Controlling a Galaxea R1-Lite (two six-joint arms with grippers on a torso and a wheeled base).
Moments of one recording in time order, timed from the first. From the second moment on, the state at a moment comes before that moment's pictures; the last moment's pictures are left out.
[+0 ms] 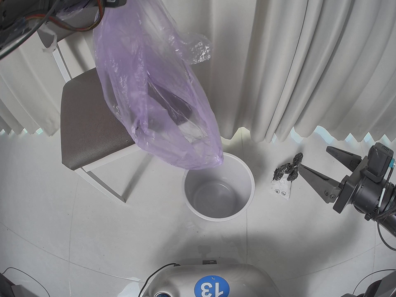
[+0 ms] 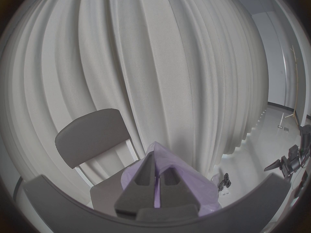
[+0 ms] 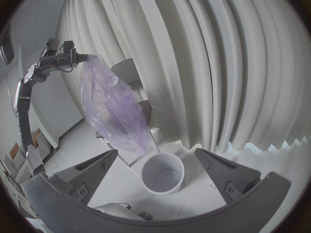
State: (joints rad) left arm -0.82 1.49 -1.66 -0.07 0.50 0.45; right arm 0.65 1.26 -0.38 -0.86 -0.12 0.07
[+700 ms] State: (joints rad) left arm -0.84 1.47 -1.61 -0.12 0.52 0.45; right arm 0.93 1.65 -0.40 -1.18 -0.45 0.20
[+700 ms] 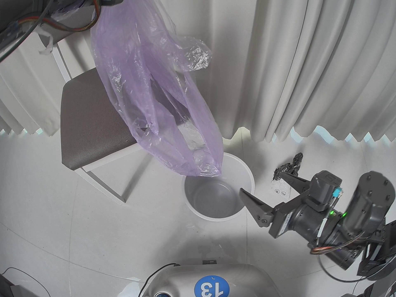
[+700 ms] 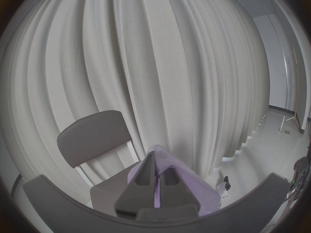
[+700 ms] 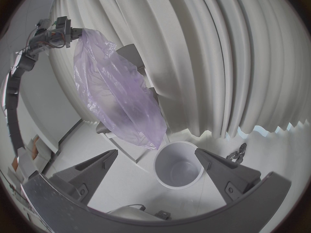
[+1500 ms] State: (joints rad) left arm -0.86 1.44 -1.60 -0.12 0.52 0.45; right arm 0.98 2.04 -0.65 -1.30 -0.70 0.22
